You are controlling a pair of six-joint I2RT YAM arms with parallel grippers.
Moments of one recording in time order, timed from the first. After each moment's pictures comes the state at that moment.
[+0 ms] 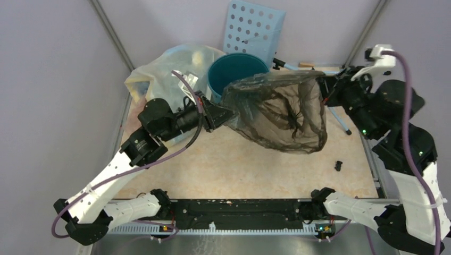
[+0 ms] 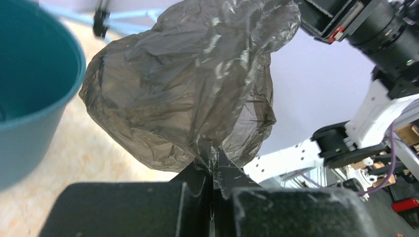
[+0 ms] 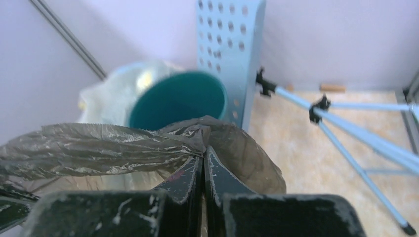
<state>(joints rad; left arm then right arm) -0.80 0.96 1.18 -0.17 0.29 -0.66 0.66 0.97 1.71 -0.83 0.38 0.29</state>
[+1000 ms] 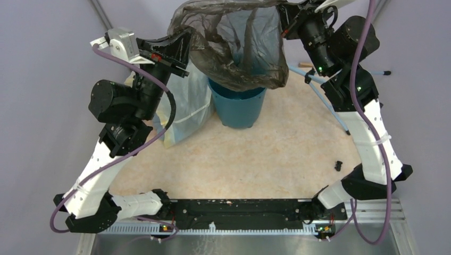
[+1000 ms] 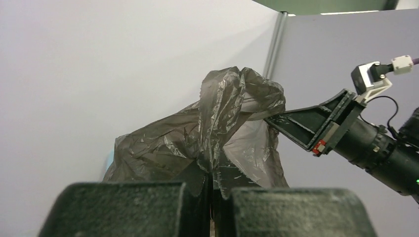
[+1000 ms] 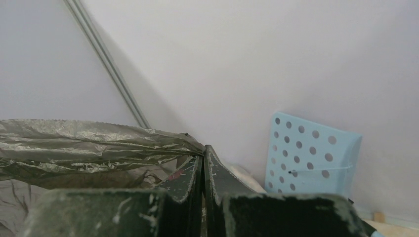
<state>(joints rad) -0.80 1.13 1.71 0.06 -0.19 -0.12 0.66 1.49 2.21 -0.36 0.24 0.24</state>
